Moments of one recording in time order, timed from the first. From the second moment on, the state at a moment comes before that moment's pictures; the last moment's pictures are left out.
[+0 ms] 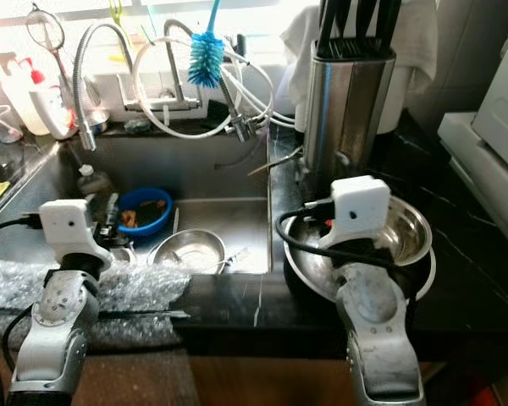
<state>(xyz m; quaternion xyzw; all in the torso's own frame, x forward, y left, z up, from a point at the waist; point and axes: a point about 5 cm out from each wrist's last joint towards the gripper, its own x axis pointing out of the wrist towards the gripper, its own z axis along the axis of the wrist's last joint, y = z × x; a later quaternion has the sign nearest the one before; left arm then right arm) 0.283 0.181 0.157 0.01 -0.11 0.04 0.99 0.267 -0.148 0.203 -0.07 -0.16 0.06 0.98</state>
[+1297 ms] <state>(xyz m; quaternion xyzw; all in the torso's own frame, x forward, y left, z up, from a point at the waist) 0.287 0.174 0.153 0.00 -0.10 0.00 0.99 0.268 -0.163 0.192 -0.18 0.09 0.12 0.97</state>
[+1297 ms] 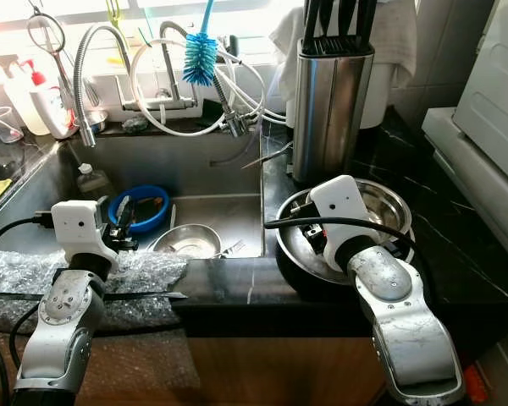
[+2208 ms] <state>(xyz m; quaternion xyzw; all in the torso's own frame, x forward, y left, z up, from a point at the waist) 0.290 0.173 0.155 0.00 -0.10 0.00 1.00 0.272 -0.143 0.217 -0.08 0.06 0.14 0.99</state>
